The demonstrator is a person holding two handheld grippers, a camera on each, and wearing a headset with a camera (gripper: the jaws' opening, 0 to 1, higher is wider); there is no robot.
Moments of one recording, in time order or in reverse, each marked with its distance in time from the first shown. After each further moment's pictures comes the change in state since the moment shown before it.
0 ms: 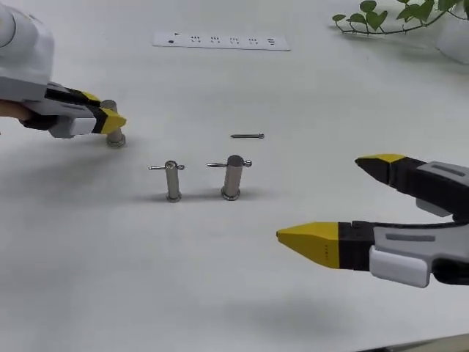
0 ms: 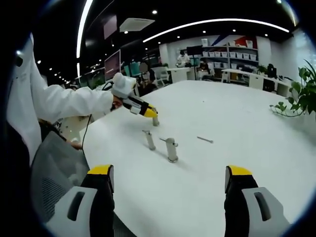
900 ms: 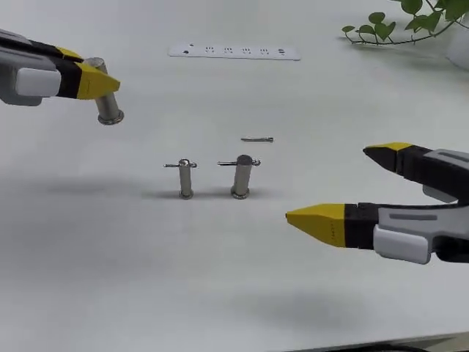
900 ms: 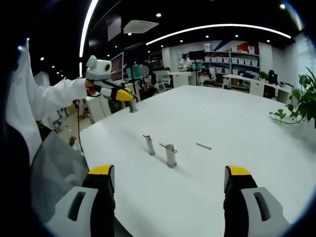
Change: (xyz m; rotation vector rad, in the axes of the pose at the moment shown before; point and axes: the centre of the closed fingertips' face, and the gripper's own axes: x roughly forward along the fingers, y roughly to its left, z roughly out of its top) left arm -0.096 -0.048 0.057 -0.042 -0.140 -0.096; right arm -0.006 0.002 0.012 -0.024 -0.050 0.002
